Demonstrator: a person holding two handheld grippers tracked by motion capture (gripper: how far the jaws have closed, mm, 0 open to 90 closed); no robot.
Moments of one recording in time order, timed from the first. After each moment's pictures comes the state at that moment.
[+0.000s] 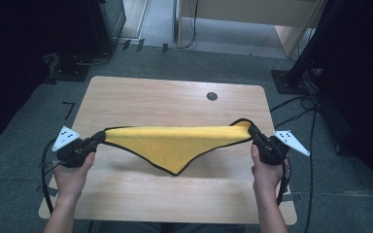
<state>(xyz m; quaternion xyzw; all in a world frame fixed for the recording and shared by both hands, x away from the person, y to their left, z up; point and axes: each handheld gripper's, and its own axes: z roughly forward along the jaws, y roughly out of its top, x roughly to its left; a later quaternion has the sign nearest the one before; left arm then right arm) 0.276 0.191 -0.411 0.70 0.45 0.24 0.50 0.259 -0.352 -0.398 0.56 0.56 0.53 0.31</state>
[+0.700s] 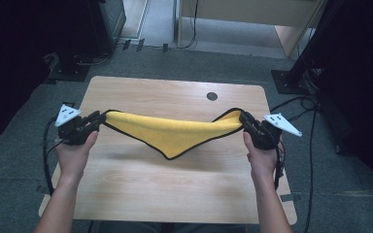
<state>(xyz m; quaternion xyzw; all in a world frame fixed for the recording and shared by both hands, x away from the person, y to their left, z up) 0.343 0.174 -0.395 0.67 0.54 0.27 0.44 0.301 -0.336 -0.381 0.56 0.59 0.50 0.30</state>
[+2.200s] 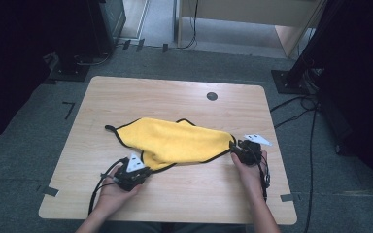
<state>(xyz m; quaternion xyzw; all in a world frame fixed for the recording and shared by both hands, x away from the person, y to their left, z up) 0.254 0.084 -0.506 0.86 0.35 0.13 0.34 0.311 -0.337 -0.501 0.61 0.66 0.37 0.24</state>
